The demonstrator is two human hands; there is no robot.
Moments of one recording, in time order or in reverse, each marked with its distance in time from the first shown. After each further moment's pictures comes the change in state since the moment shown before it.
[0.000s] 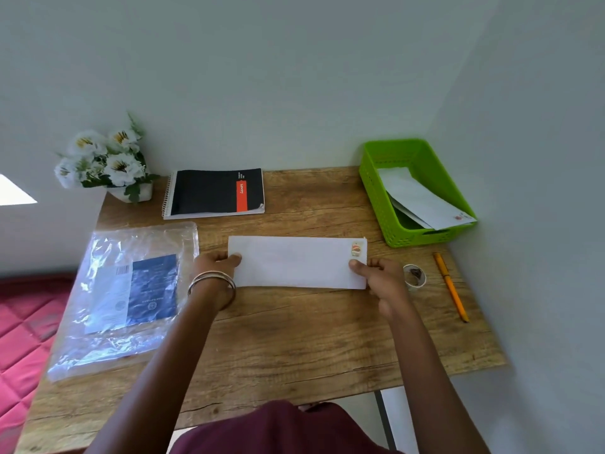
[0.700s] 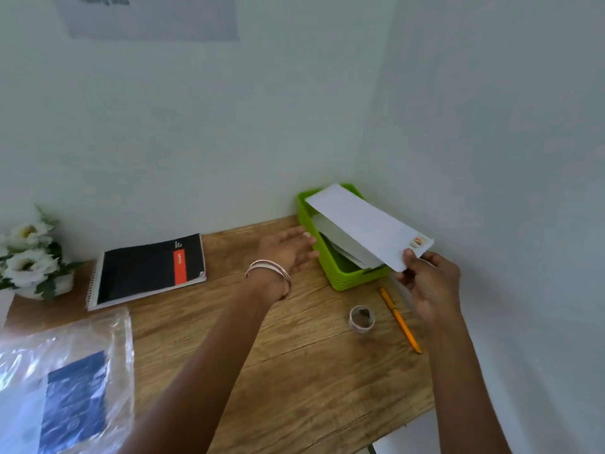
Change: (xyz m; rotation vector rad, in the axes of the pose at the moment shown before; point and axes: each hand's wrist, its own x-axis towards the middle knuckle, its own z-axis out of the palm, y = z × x) left_hand -0.076 0.146 0.144 -0.392 -0.690 0.153; right_hand 0.017 -0.074 -0.130 0.604 0.340 -0.184
